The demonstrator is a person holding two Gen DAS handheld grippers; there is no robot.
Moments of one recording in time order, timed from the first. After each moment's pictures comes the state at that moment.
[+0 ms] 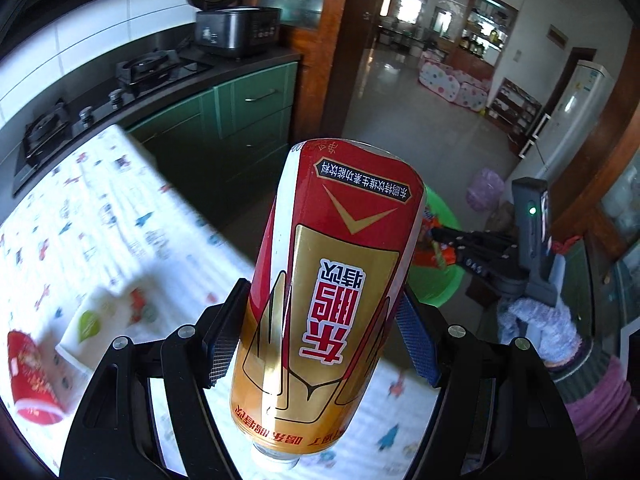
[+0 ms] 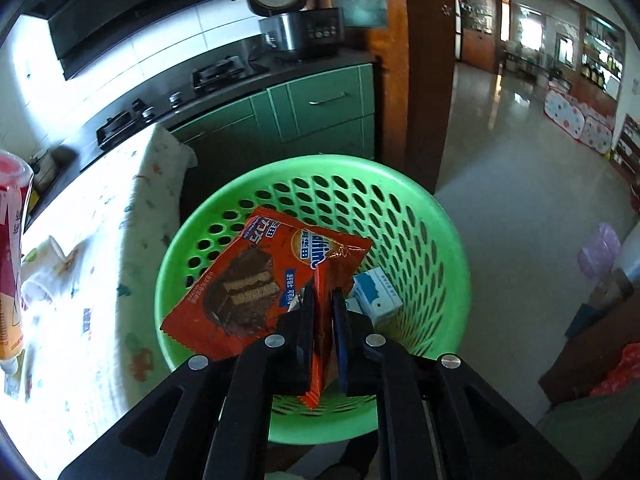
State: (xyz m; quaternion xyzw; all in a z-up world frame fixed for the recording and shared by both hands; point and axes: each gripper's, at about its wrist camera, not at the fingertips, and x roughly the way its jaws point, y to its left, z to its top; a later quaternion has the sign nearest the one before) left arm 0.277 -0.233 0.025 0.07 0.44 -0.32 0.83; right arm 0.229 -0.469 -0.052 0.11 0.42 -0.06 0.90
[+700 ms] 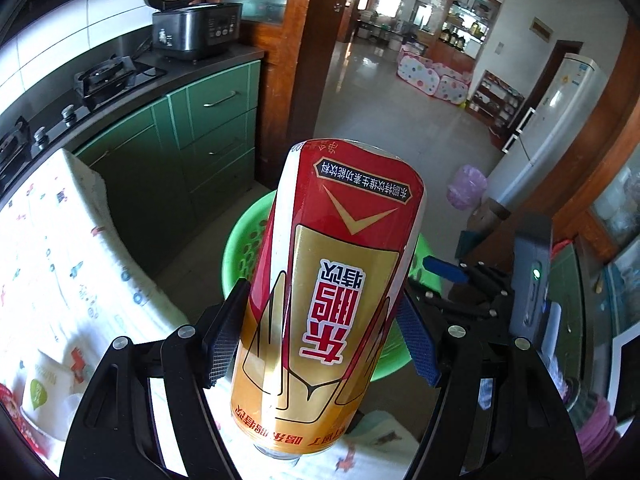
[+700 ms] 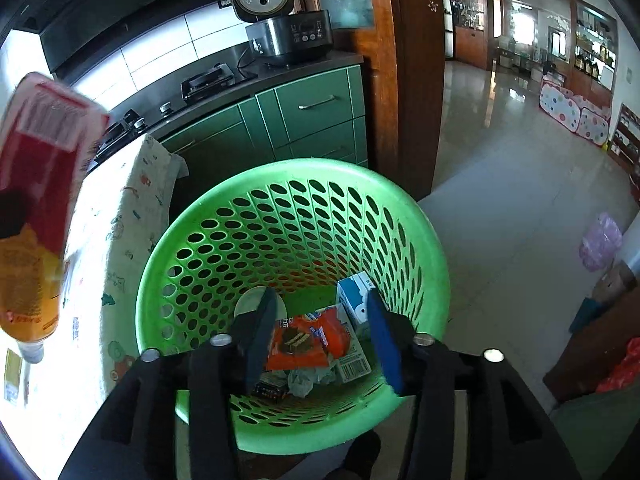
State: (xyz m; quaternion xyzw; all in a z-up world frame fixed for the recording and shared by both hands) left arm 0.311 -0.316 0.015 0.07 0.45 -0.36 0.82; right arm 0.229 -0.491 -0.055 0.12 0.41 -0.07 0.90
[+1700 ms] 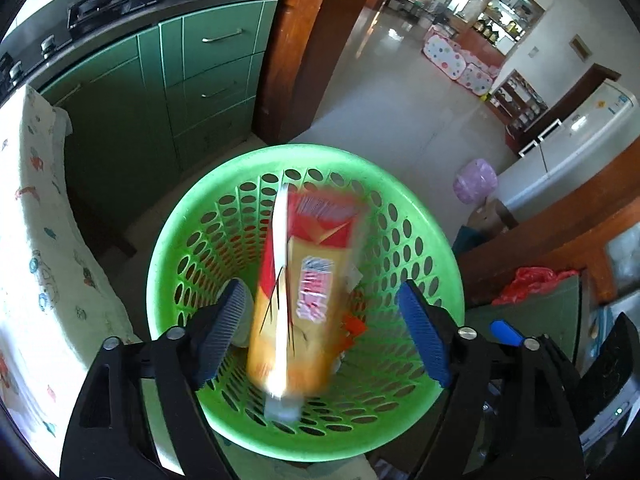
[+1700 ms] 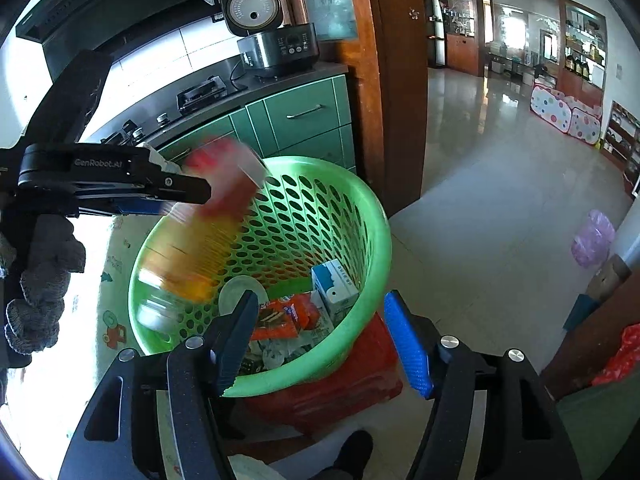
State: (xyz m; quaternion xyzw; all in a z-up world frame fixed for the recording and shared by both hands) left arm 0.357 -0.384 -0.059 0.03 0.54 -0.32 0.78; right arm 0.177 -0.510 -0.055 0.13 0.39 -0.07 0.91
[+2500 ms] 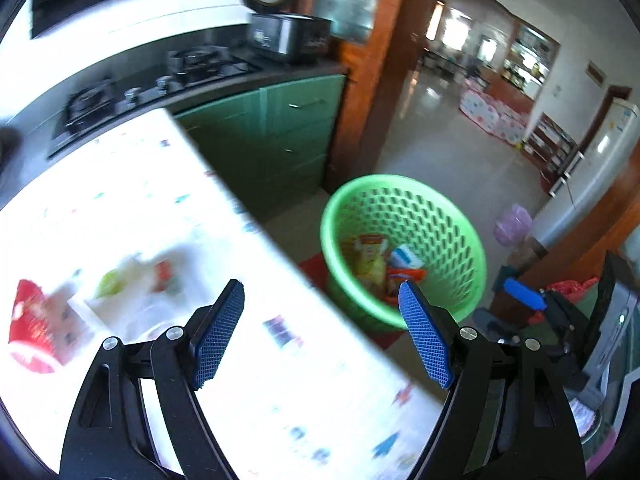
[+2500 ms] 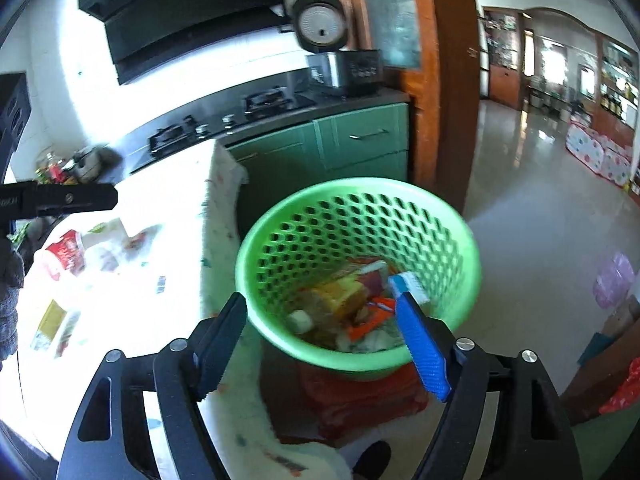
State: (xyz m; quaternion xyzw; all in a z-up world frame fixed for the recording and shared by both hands) left arm 0.257 -0.192 0.026 0.02 0.43 -0.23 0.87; right arm 0.151 -0.412 -0.009 0.09 0.36 0.00 0.93
